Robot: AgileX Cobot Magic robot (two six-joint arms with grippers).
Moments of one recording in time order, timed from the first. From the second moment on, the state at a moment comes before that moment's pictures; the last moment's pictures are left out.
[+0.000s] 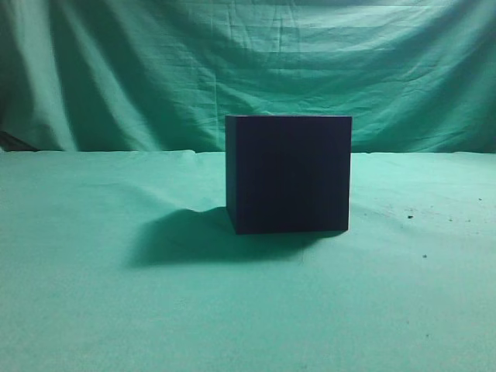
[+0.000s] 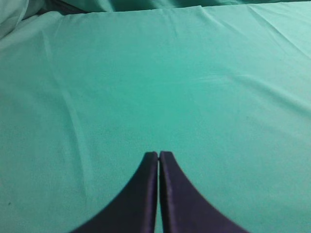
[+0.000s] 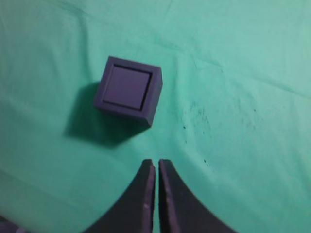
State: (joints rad) left arm -0.11 -0.02 0.02 0.09 0.36 -0.03; right arm 0.74 1.13 -1.30 -0.10 1.26 0.30
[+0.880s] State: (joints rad) left arm -0.11 -0.02 0.02 0.09 0.36 -0.03; right arm 0.74 0.52 -0.83 -0.05 0.91 0.17
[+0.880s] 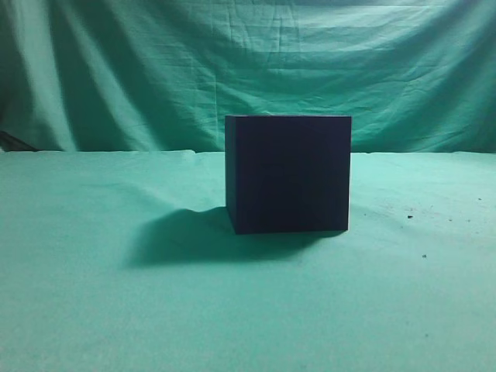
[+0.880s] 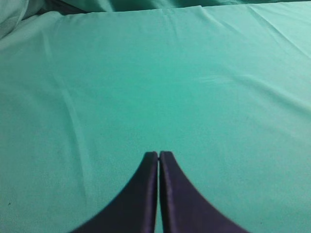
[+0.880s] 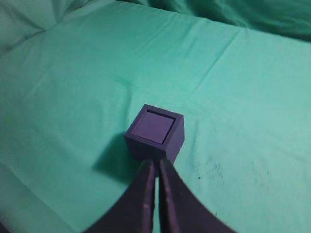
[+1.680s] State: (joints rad) left arm -0.11 -0.02 0.02 0.09 0.36 -0.03; right arm 0.34 0.16 -0.35 0.07 0.42 -0.14
